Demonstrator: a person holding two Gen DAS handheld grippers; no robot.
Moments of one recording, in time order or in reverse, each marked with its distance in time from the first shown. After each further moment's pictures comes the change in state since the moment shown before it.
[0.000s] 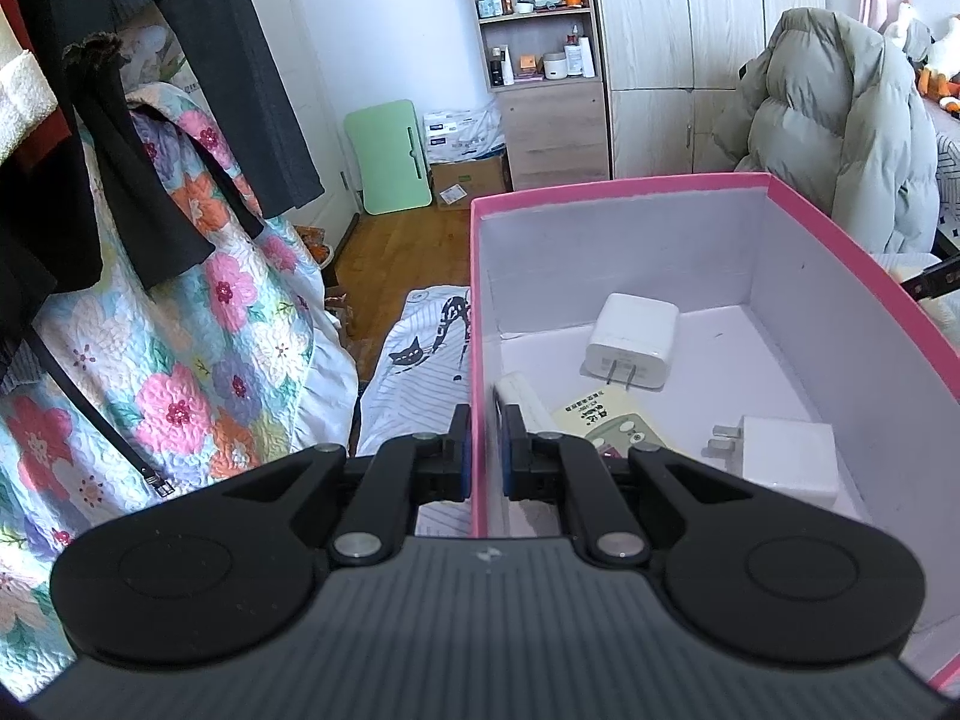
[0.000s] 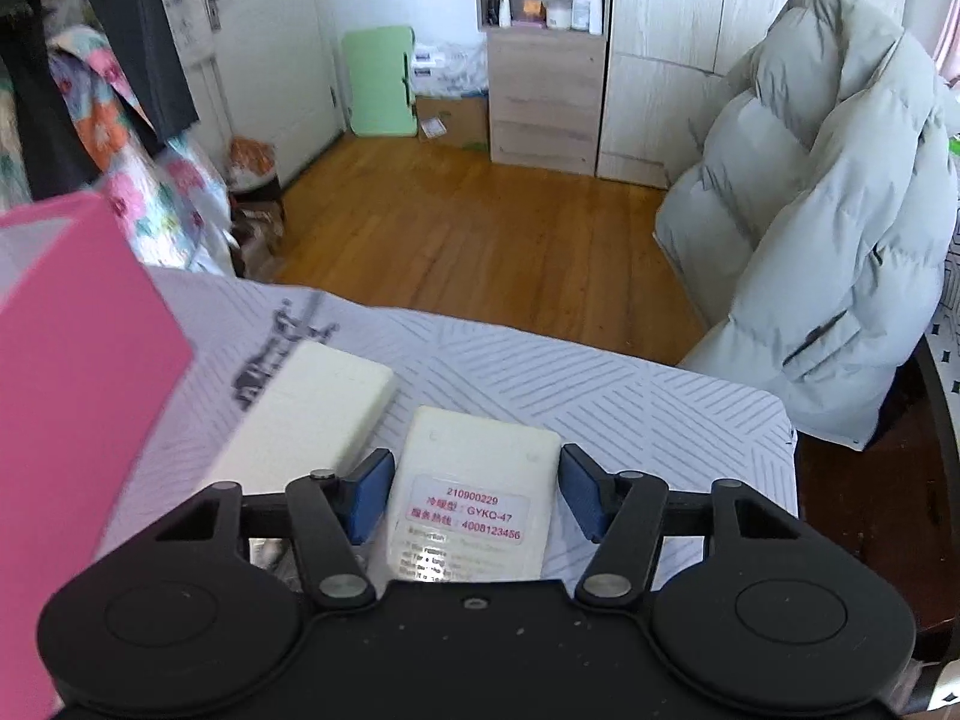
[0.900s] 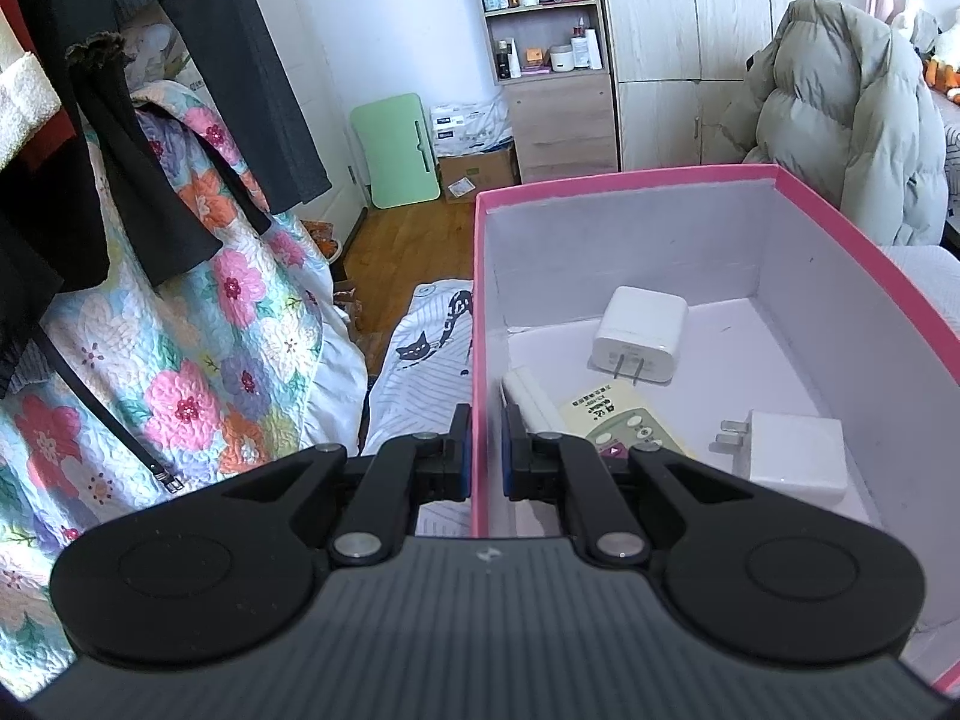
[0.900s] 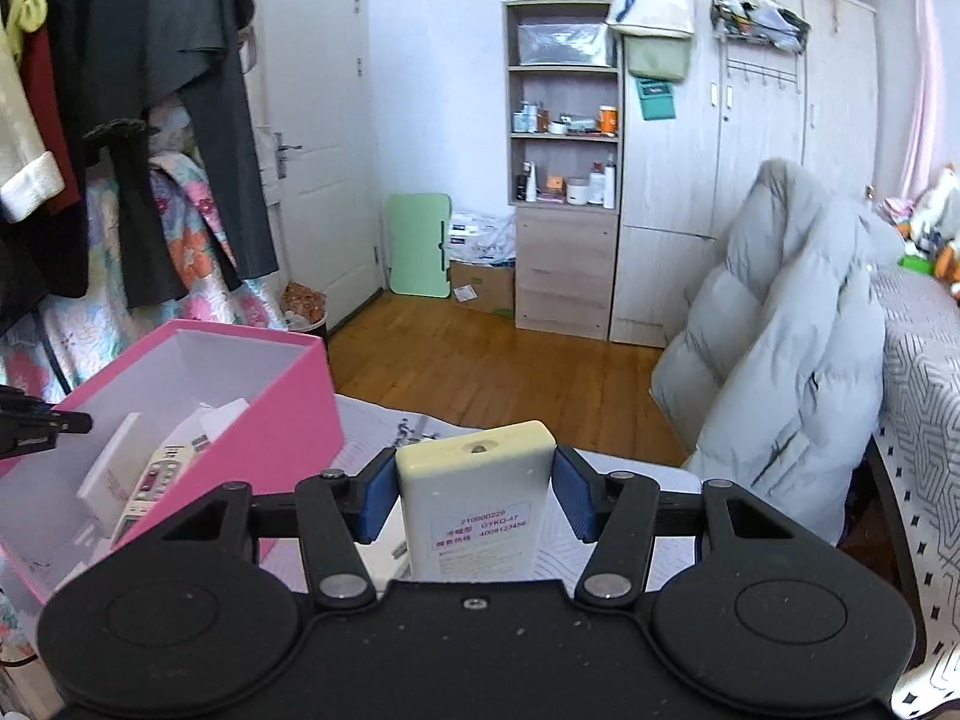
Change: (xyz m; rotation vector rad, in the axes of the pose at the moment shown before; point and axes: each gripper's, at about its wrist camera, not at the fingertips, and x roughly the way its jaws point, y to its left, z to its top) left arm 0.000 0.002 -0.001 -0.002 0.015 0.013; right arm -0.167 0.031 -0.042 -0.069 -0.320 0.044
